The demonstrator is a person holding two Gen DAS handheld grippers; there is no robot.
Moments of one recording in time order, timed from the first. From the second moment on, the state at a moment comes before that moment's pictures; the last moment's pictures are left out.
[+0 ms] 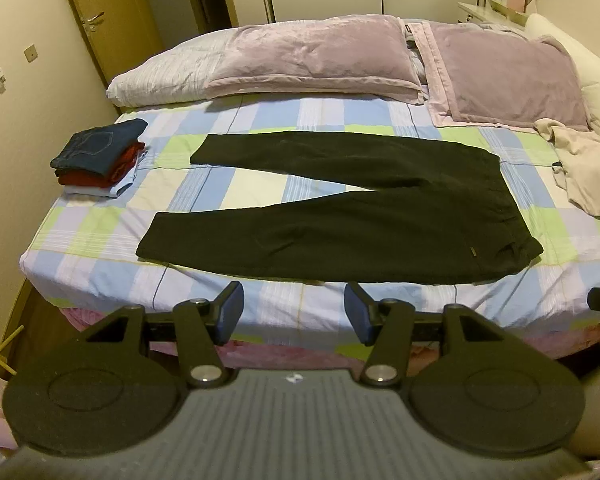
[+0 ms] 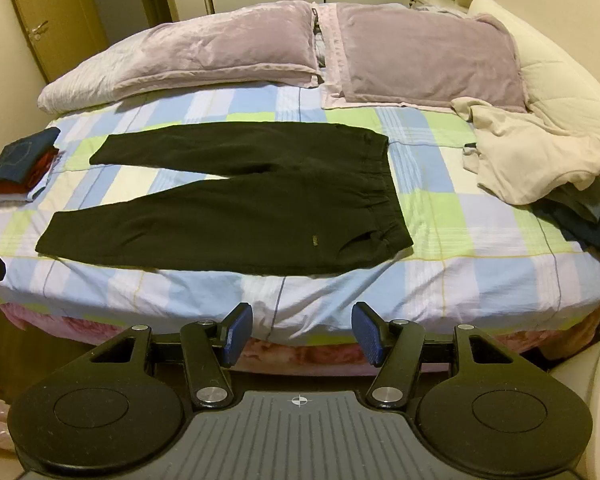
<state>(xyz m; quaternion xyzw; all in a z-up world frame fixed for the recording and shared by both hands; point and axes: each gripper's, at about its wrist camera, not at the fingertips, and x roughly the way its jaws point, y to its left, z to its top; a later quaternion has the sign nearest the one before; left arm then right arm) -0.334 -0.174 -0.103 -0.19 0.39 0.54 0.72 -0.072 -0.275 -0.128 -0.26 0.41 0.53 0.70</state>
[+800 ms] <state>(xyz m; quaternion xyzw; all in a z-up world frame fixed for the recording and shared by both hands) -0.326 -0.174 -0.109 -0.19 0.40 0.55 0.71 -0.058 -0.266 -0.128 -0.26 0.40 0.54 0.69</state>
